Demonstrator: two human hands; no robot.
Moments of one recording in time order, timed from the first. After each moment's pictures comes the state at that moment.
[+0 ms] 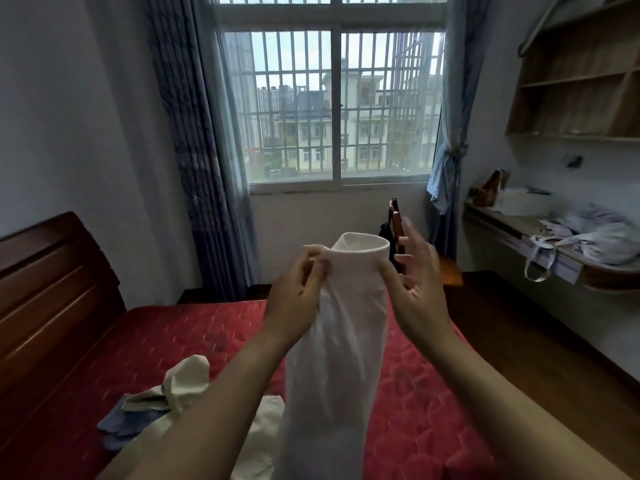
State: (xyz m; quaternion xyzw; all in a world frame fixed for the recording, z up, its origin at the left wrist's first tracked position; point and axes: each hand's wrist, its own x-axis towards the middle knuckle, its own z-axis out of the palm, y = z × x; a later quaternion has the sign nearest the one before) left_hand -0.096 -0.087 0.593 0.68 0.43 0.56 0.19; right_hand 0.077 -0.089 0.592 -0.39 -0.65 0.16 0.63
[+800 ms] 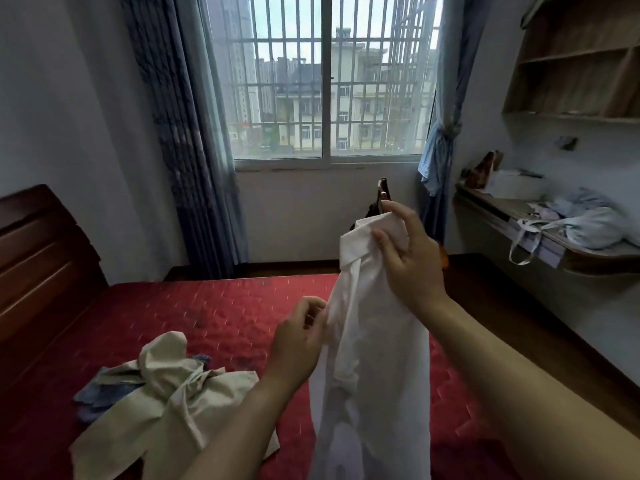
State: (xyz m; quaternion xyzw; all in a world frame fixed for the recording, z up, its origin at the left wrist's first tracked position) left_hand -0.015 -0.085 0.488 0.66 0.50 0.53 0.19; right_hand 0.161 -0.041 0.584 -0.40 -0.69 0.03 0.60
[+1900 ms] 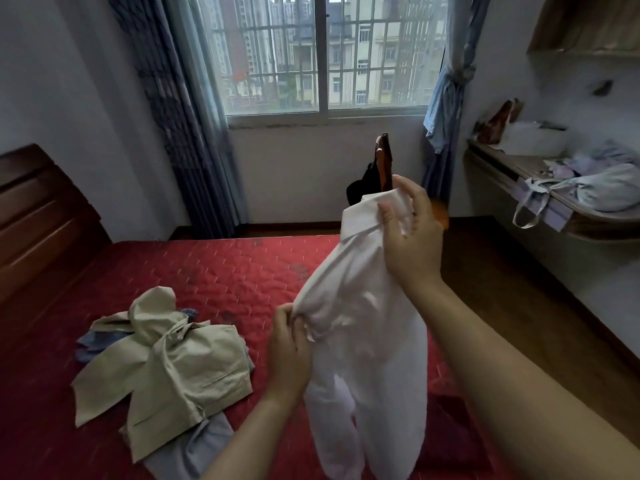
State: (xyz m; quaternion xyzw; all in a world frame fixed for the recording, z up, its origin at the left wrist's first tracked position) left_hand 0.137 -0.107 0.415 0.53 0.60 0.57 0.17; right_hand 0.299 -0.024 0.540 -0.42 -0.63 0.10 0.65
